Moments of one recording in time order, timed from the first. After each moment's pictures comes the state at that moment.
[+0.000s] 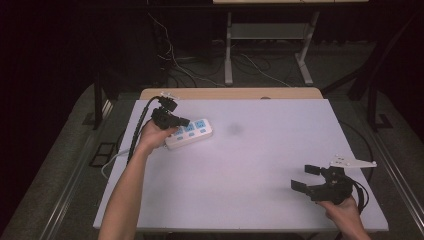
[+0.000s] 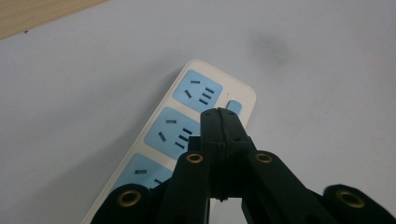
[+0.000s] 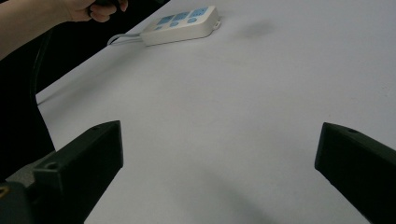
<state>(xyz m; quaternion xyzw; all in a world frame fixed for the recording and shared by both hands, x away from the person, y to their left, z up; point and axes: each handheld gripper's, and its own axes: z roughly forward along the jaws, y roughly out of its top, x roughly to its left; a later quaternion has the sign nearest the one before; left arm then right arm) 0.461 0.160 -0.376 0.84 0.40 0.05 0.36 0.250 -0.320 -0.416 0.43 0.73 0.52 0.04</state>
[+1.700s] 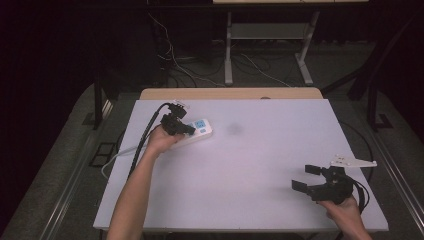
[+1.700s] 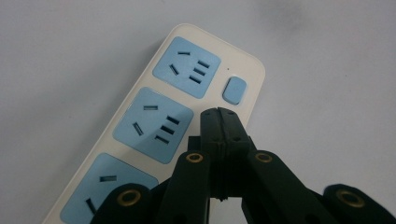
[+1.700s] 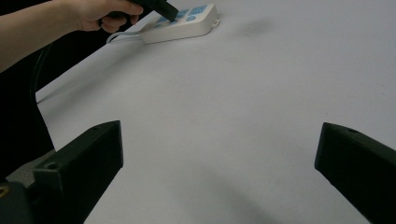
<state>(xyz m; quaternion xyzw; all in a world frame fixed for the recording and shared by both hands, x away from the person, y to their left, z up) 0.464 0.142 -0.405 0.86 0.39 0.04 0.31 0.251 -0.322 -0.416 0.43 0.74 0.52 0.04</state>
